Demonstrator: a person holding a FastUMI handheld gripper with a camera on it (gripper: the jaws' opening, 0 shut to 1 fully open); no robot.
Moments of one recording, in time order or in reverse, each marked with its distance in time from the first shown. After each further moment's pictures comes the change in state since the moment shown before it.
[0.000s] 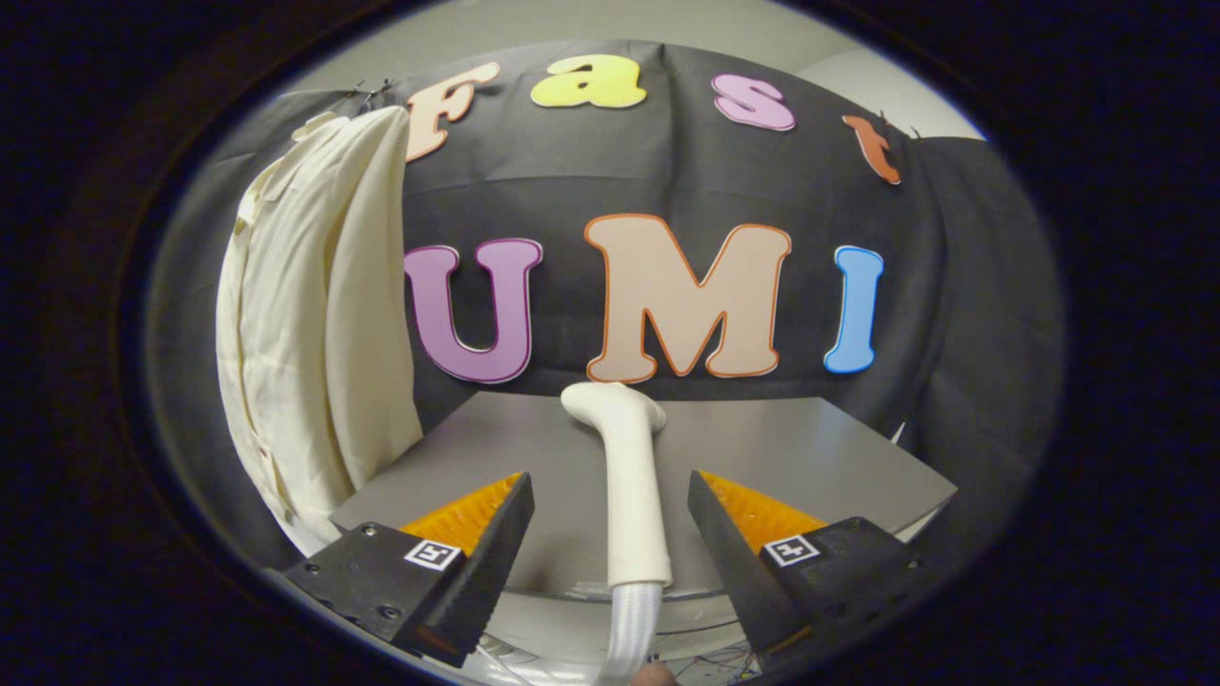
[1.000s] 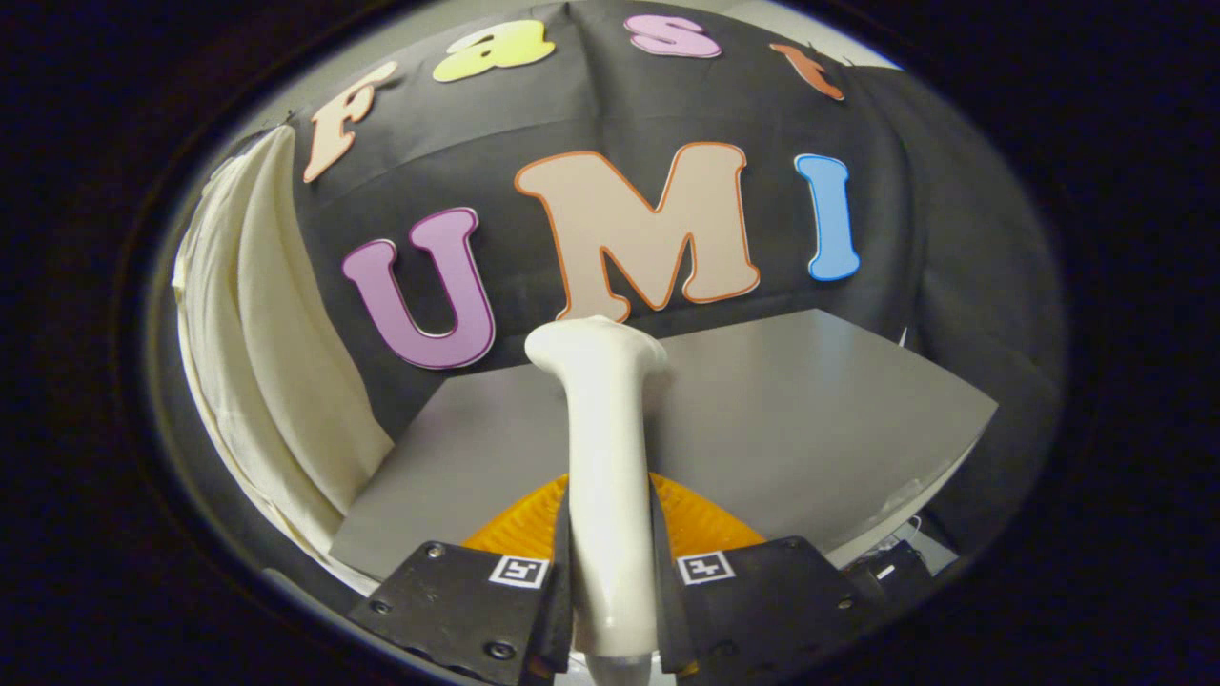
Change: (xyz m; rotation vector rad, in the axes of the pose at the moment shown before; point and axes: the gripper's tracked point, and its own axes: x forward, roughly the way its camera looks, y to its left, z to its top) arm 0.003 -0.004 -0.026 0.251 0.156 -0.039
